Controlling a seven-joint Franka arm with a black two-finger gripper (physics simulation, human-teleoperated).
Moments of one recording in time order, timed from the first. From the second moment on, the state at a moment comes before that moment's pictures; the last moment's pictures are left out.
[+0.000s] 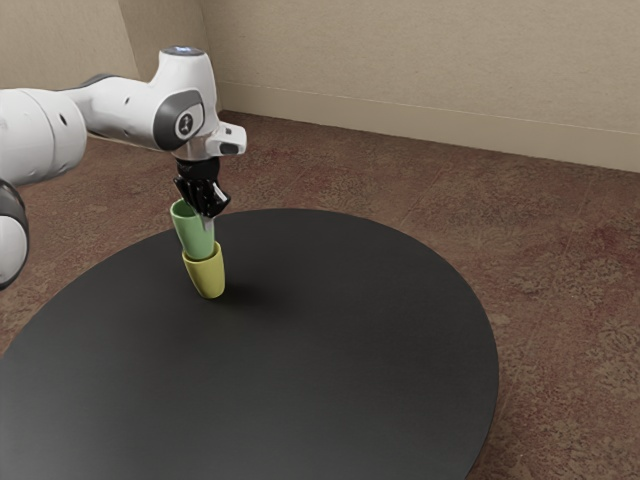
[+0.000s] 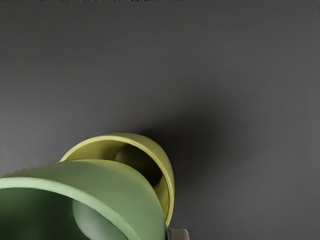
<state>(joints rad) 0.08 0.46 0.06 -1.47 0.10 1.91 0.28</state>
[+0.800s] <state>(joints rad) 0.08 0.49 0.06 -1.47 0.09 1.94 0.31</state>
